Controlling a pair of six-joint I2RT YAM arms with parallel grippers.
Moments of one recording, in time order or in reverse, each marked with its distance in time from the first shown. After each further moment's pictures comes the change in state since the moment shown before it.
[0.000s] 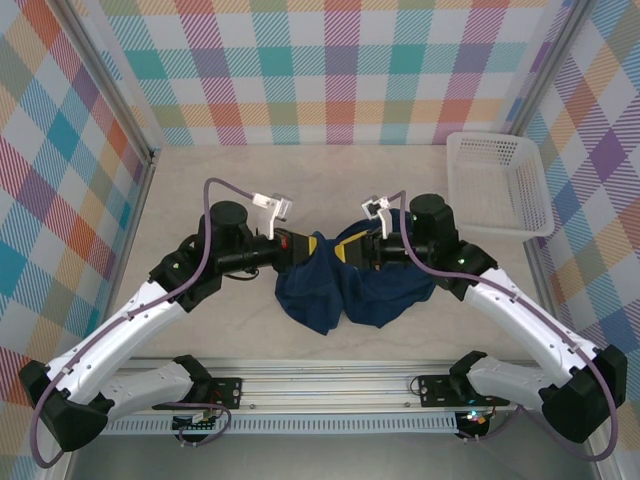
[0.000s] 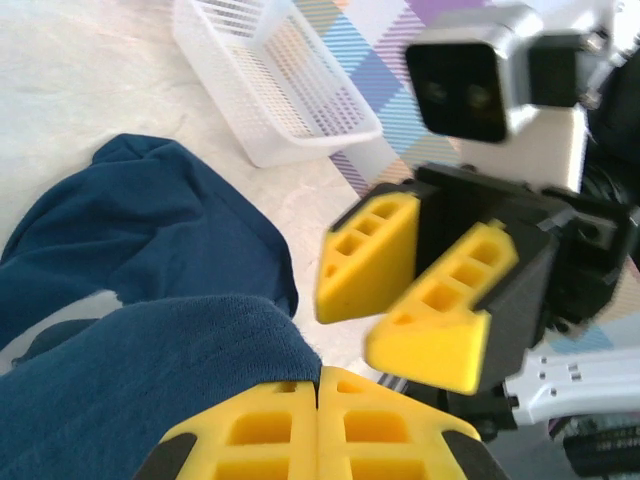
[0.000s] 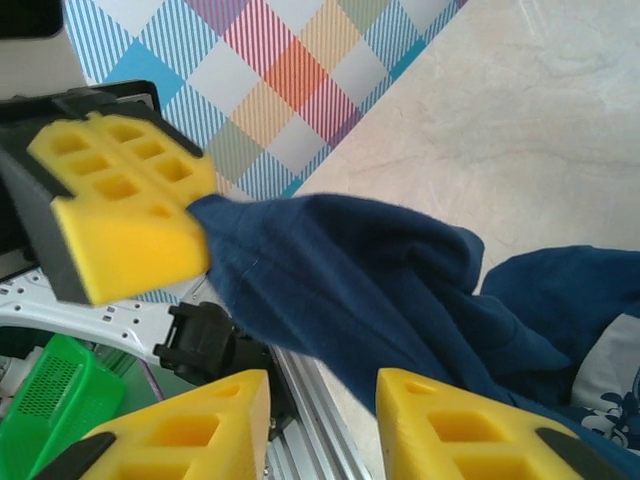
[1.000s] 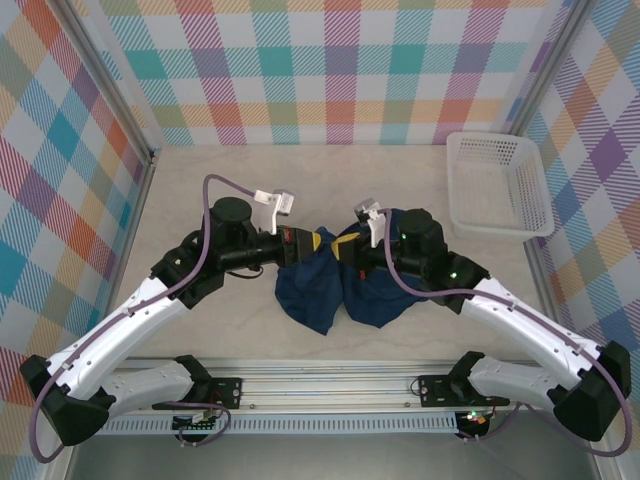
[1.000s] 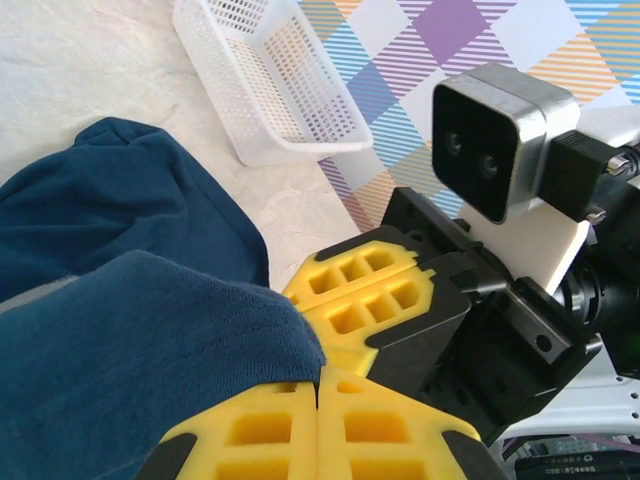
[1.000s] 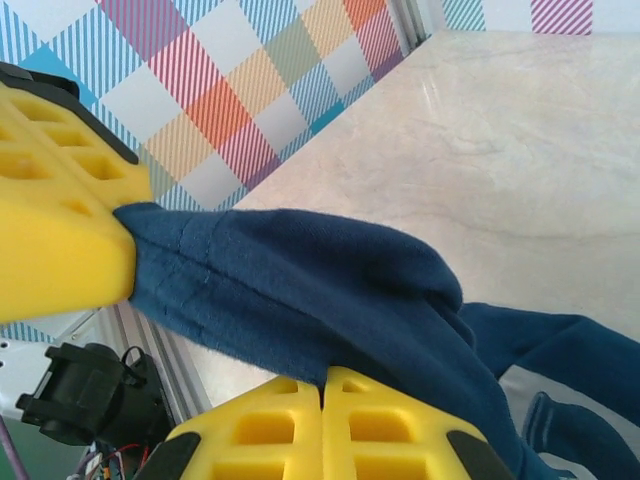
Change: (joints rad) left arm -0.028 0.027 0.048 -0.016 -0.010 -0.100; right arm 0.128 -0.036 -0.056 0.081 0.353 -0.092
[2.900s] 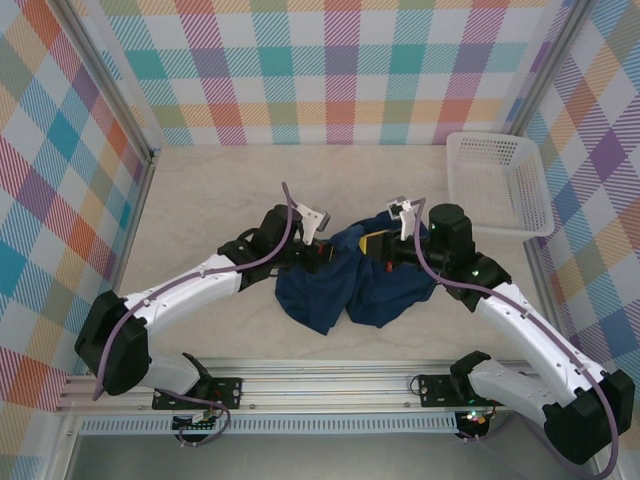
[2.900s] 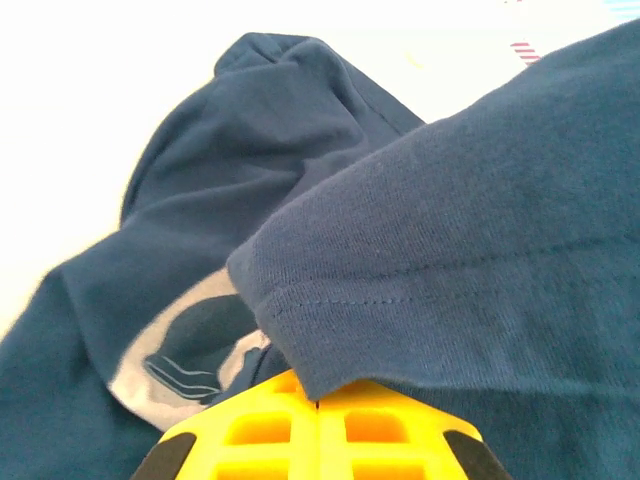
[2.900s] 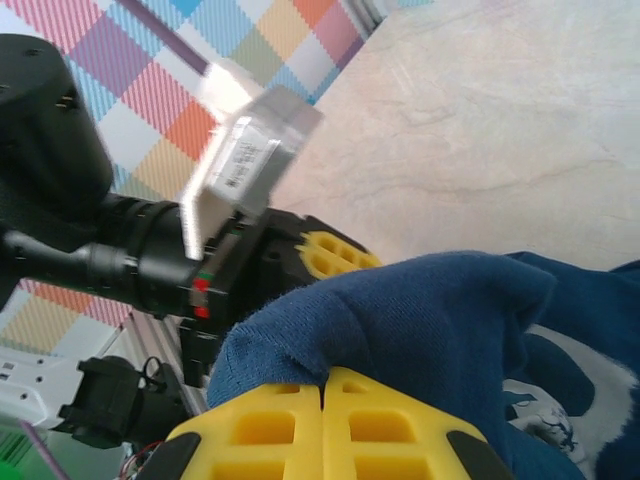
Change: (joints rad) left arm 0.016 0.319 -0.126 0.181 -0.160 0.337; right arm -0.243 -0.073 -0.056 -0.078 -0.201 0.079
